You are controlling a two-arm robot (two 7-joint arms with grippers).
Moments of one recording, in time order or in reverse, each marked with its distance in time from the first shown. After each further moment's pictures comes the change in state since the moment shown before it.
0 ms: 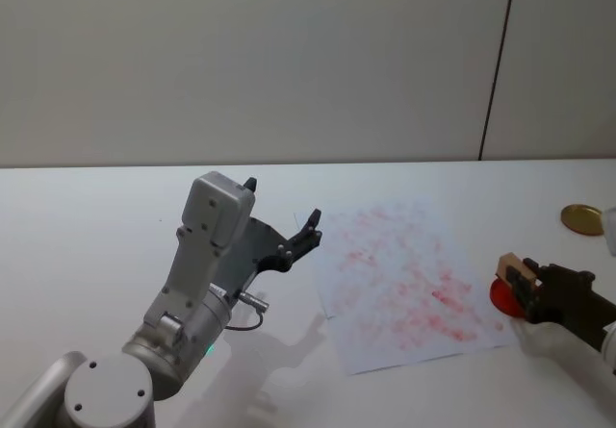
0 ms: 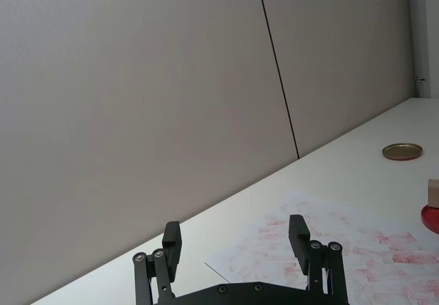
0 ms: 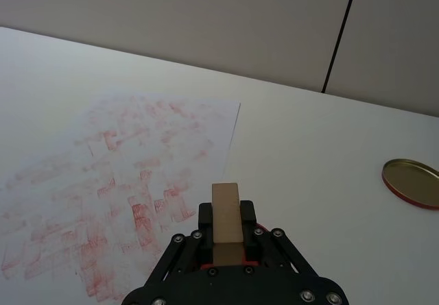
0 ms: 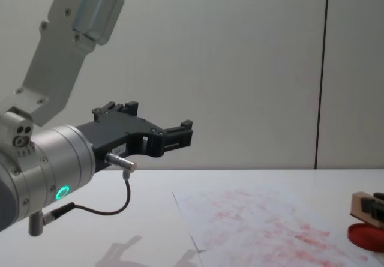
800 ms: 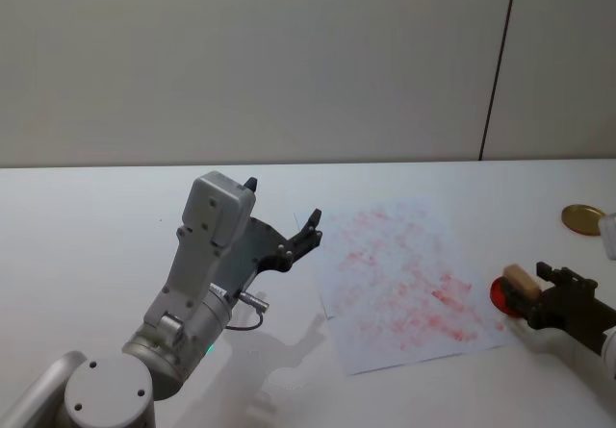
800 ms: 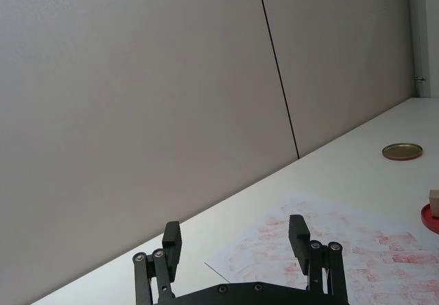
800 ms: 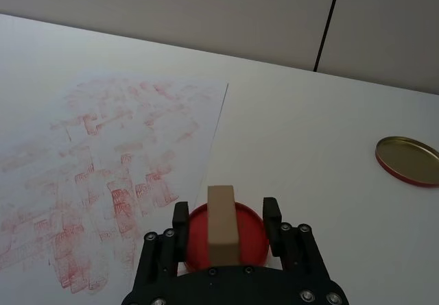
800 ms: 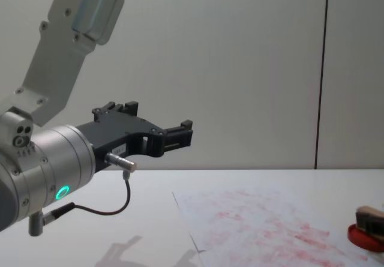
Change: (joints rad) left arm 0.000 0.000 0.000 0.000 0.000 0.000 0.000; right arm 0.018 -0.007 -0.003 0.047 -0.007 0.019 -0.013
